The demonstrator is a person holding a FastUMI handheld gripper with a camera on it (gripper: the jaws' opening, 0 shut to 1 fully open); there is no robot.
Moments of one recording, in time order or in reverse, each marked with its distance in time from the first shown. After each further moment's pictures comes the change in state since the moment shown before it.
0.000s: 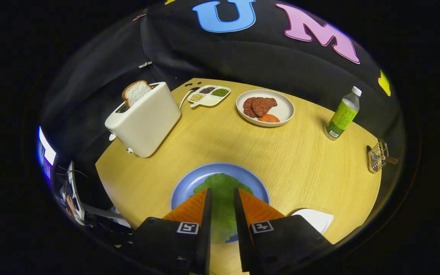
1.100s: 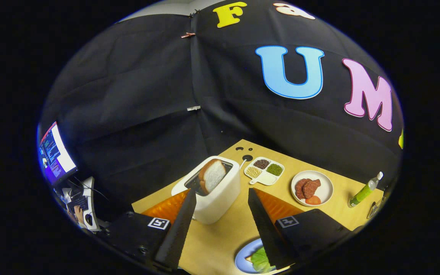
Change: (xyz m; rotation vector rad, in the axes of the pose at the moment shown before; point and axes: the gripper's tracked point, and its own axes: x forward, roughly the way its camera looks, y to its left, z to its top) arm -0.027 0.207 0.195 -0.149 -0.367 0.184
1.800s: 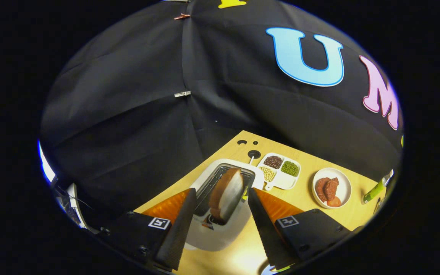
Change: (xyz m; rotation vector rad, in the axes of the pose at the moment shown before) arm 0.146 0.028 -0.025 0.036 0.107 -0.128
